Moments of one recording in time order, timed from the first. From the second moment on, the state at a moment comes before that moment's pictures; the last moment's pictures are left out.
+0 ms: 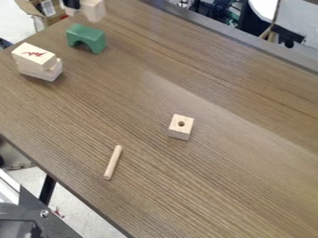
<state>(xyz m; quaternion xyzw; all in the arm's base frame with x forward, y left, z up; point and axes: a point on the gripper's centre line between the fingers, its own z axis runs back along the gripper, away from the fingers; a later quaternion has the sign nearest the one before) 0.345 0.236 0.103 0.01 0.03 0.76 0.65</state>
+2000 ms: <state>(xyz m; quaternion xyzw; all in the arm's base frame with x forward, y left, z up) 0.341 0.229 0.074 0.06 0.03 0.75 0.66</state>
